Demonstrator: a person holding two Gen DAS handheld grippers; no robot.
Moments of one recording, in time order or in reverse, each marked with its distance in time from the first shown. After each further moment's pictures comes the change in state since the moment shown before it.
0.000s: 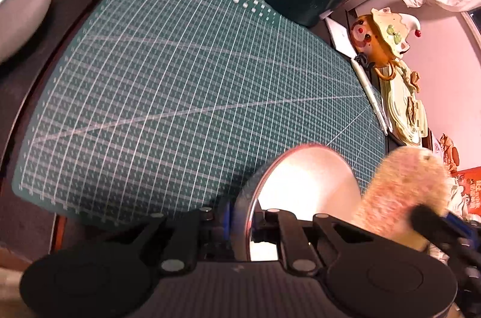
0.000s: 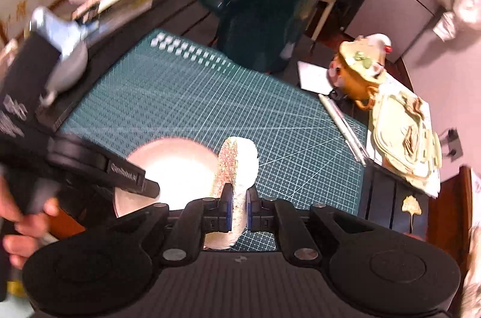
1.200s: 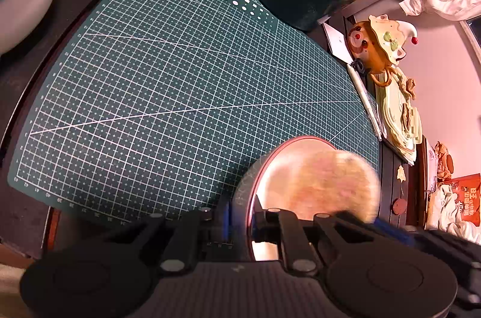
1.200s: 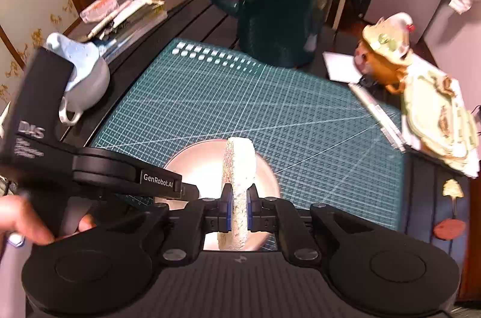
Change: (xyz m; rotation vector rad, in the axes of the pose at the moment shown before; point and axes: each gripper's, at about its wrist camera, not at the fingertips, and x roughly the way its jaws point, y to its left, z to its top) left arm 0.006 0.001 -0.009 -0.040 -0.003 -0.023; right arm 0.037 0.020 -0.002 0.082 0.054 0.156
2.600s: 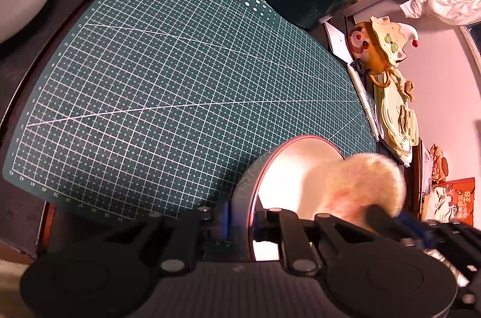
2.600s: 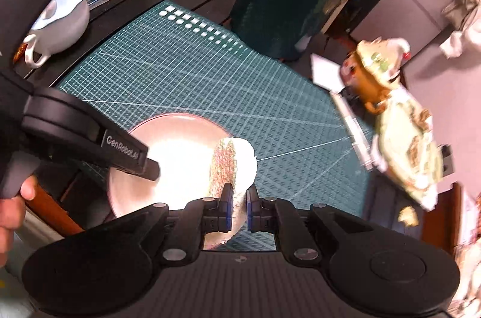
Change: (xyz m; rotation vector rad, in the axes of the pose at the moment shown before) left arm 0.001 0.015 0.002 -0.025 0.017 -0.026; right arm -0.008 0.015 -0.004 -0.254 0.014 -0.272
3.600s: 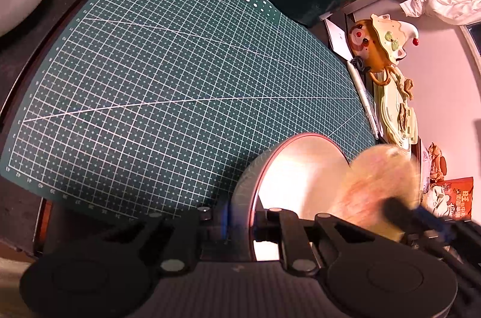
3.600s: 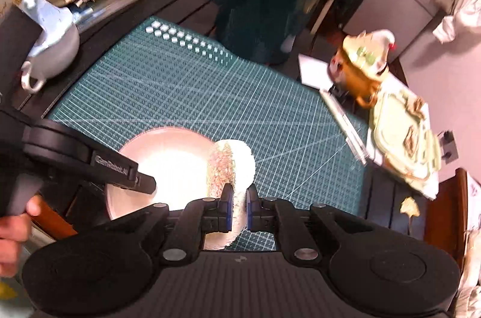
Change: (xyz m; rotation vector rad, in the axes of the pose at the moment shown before) left arm -0.001 0.000 0.002 -0.004 0.013 -0.006; right arm -0.010 -0.017 0.001 0.097 -0.033 0.033
